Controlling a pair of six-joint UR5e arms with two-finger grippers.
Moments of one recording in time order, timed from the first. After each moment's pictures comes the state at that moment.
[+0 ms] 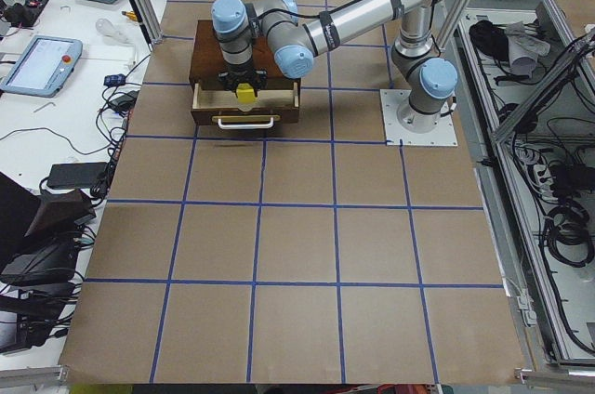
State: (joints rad) left arm -1.21 -1.86 -1.58 -1.33 1.50 1.87; right arm 1.54 -1.53 1.41 -1.53 -1.56 -0.04
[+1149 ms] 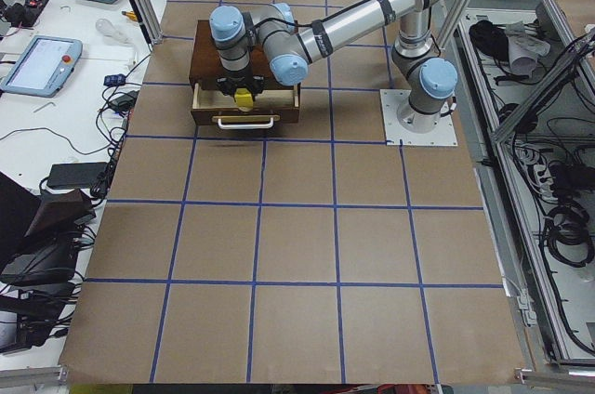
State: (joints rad) left arm -1.22 -1.89 -1.62 -1.23 1.50 1.86; right arm 1.54 -1.53 1.41 -1.53 -1.56 -0.04
